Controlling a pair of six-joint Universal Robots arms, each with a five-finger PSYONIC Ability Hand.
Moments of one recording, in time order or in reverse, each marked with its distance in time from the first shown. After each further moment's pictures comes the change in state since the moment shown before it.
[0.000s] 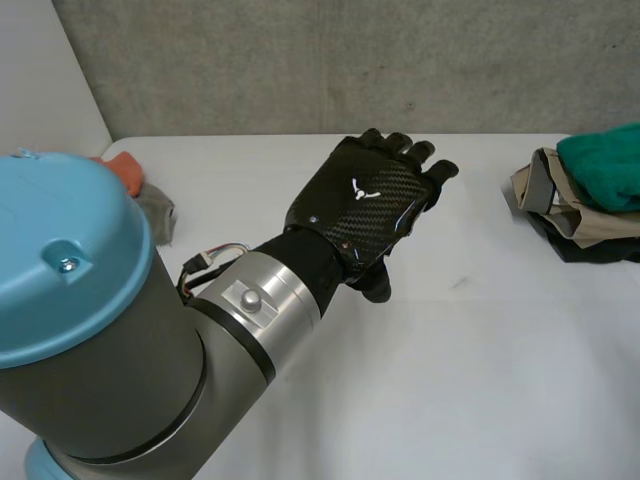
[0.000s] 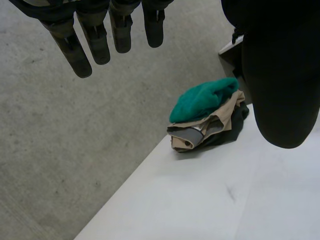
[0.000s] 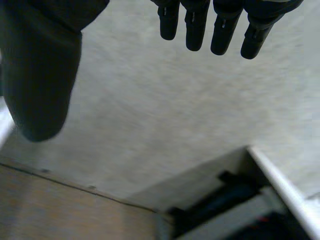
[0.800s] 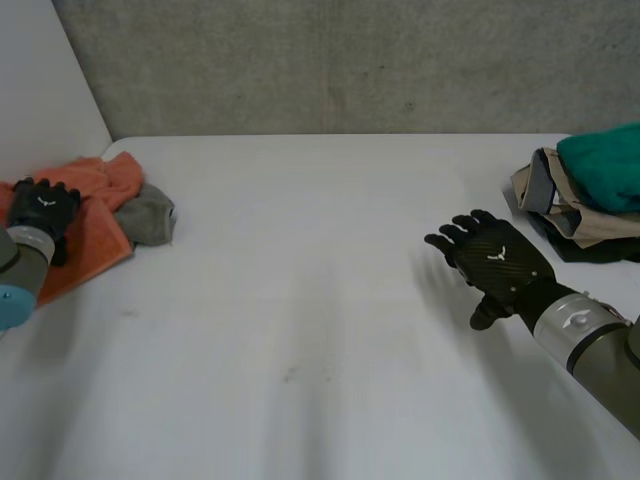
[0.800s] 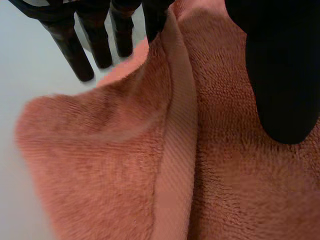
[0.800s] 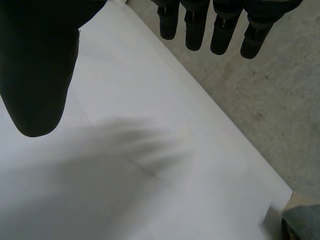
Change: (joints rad) left arm 0.983 -0.633 0.237 0.231 0.026 0.448; right arm 0.684 -0.287 0.790 -0.317 -0.328 -0.022; left_hand 0.161 0.120 0.120 0.124 0.112; right_hand 0.000 0.000 0.000 0.000 0.000
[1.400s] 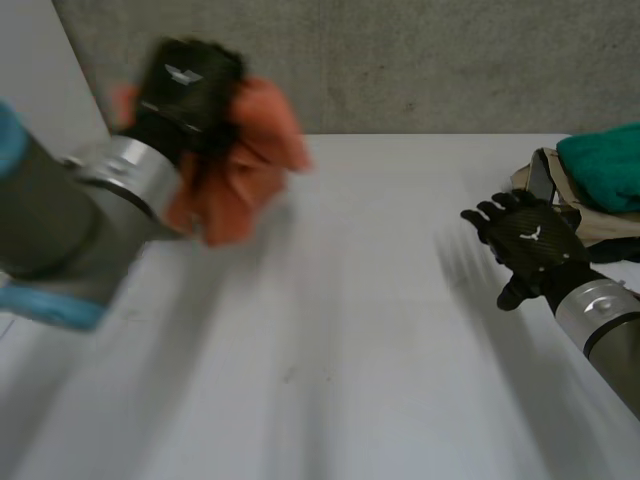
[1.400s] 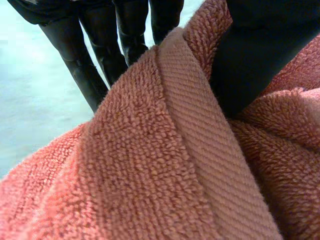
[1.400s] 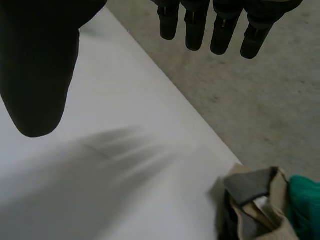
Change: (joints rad) left arm -0.590 0.610 -0.262 0.035 0.018 -0.444; right arm -0.019 -0.075 0.003 -0.009 0.140 0.034; left_hand 0.659 0.853 0.843 0.872 0.728; right_hand 0.000 0.000 0.000 0.000 0.000
